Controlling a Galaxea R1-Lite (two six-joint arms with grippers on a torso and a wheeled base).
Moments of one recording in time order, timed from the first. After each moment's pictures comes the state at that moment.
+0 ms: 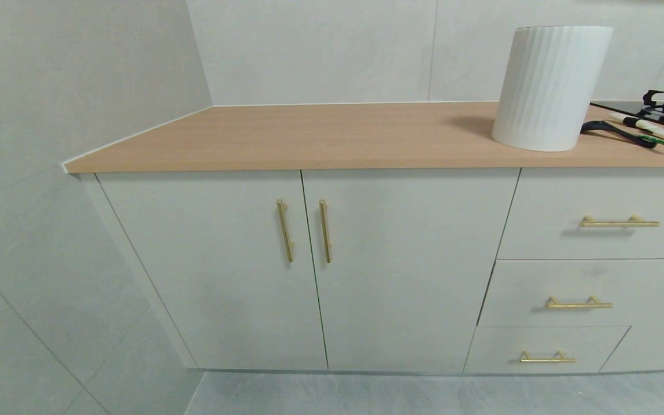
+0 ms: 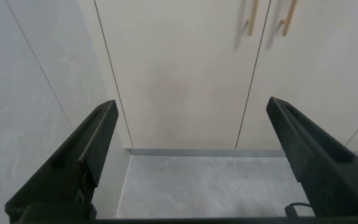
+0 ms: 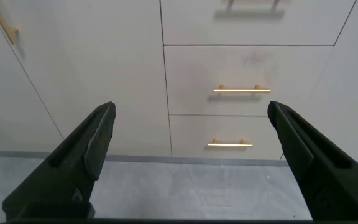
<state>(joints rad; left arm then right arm) 0.00 0.00 0.00 0.00 0.00 0.01 0.00 0.00 0.00 0.00 0.02 0.00</state>
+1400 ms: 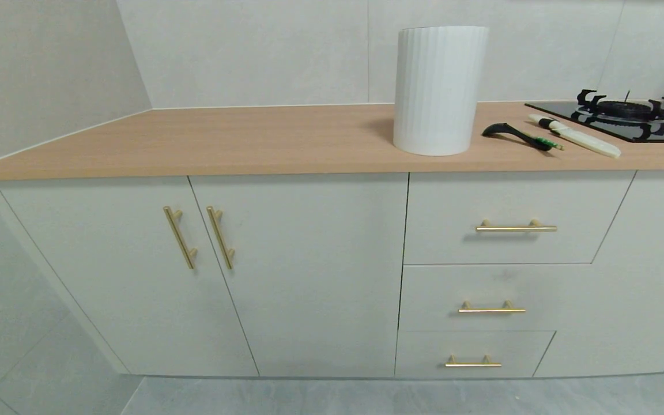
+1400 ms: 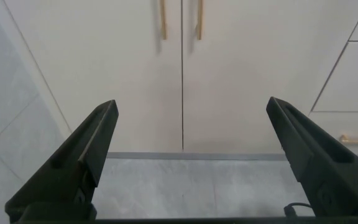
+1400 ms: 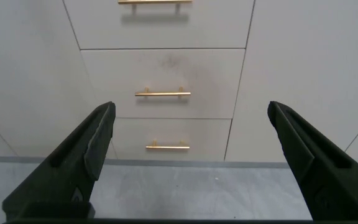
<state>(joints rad) 0.00 0.00 0.00 0.00 0.00 0.00 0.00 0.00 0.00 0.00 0.02 0.01</state>
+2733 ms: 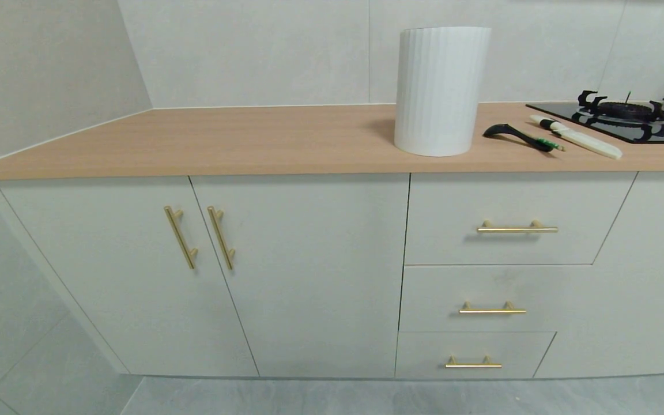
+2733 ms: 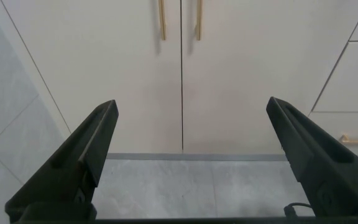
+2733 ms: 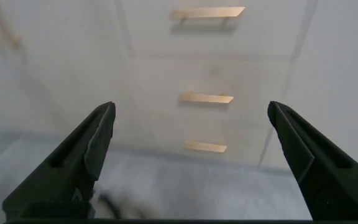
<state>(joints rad) 0.00 0.00 0.00 0.00 0.00 0.00 0.06 0.27 -0.22 0.07 0.17 0.05</state>
